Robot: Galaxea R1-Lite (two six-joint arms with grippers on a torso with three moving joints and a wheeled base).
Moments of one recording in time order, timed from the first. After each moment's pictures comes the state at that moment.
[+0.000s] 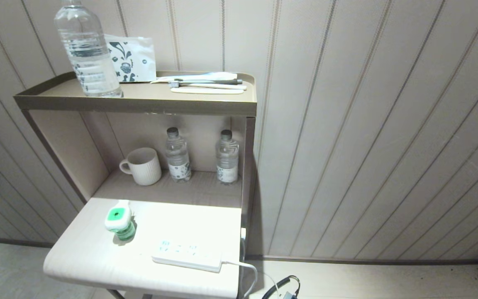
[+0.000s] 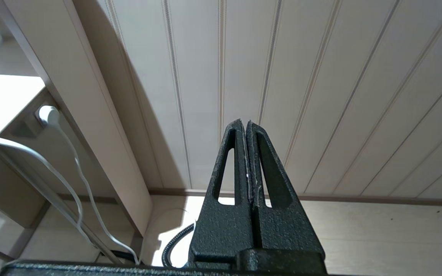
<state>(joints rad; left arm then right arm) 0.00 0.00 0.00 -0.09 -0.01 0.00 0.00 0.01 0.00 0.01 -0.02 0.04</state>
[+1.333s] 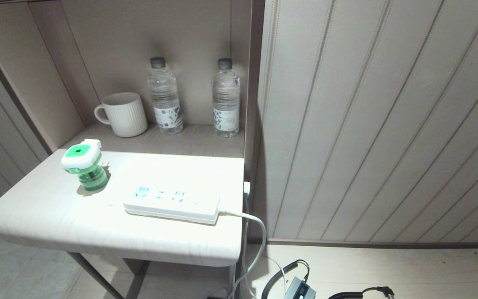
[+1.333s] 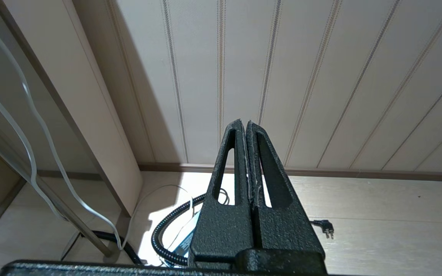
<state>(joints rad) 0.00 0.00 0.00 -0.09 -0.01 0.00 0.00 0.01 0.00 0.01 -0.02 0.04</state>
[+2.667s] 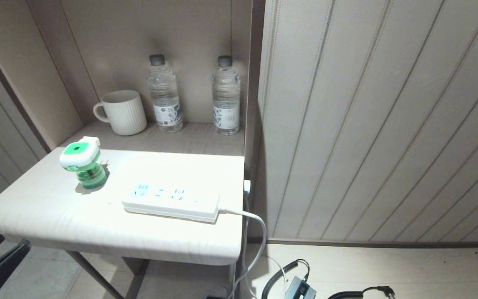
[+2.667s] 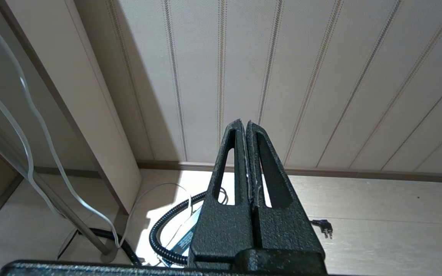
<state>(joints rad) -0.09 0.64 -0.16 -0.47 -0.13 -0.13 0.00 0.01 0.00 0.00 -0.02 0.02</state>
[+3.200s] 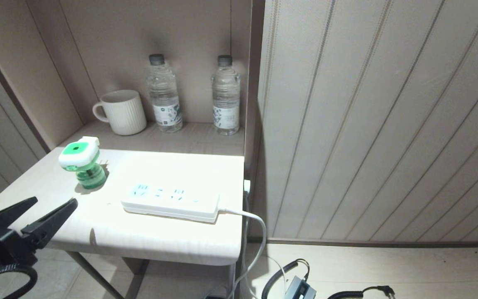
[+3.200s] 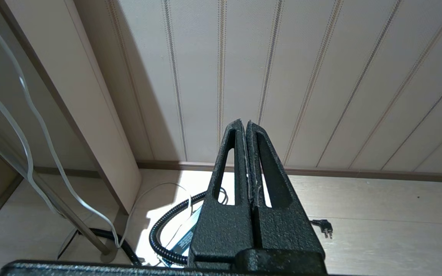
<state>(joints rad) -0.14 1.01 -0.20 -0.78 -0.06 -0.14 0.00 0.01 0.00 0.00 -0.02 0.02</state>
